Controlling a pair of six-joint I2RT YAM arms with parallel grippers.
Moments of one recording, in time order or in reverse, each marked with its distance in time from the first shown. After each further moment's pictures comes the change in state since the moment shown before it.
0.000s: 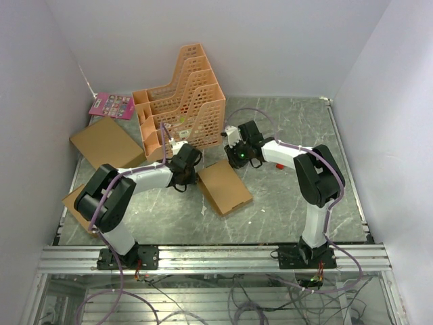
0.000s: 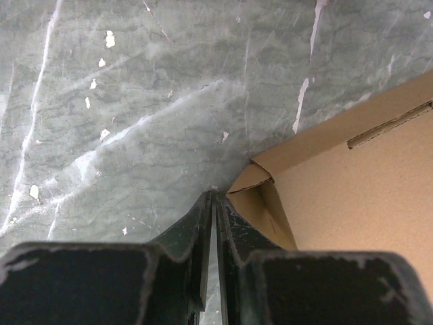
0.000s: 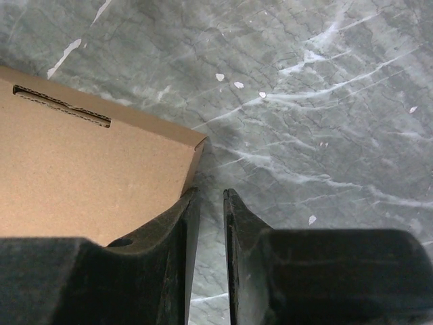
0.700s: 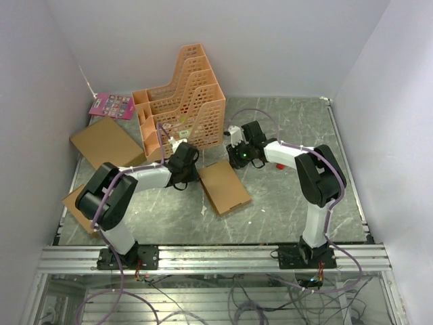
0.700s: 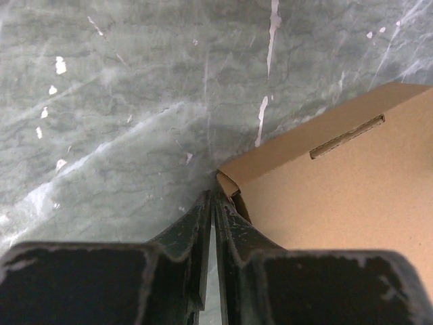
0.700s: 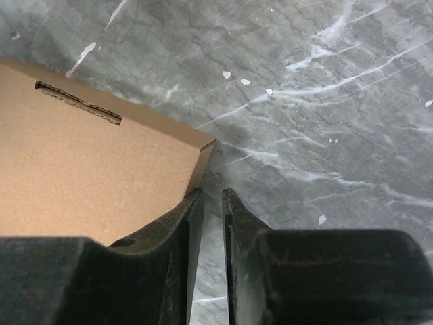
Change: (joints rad) left arm 0.023 0.011 -0.024 0.134 0.100 -0.032; right arm -0.019 -0.004 -0.028 0.041 -0.077 0.055
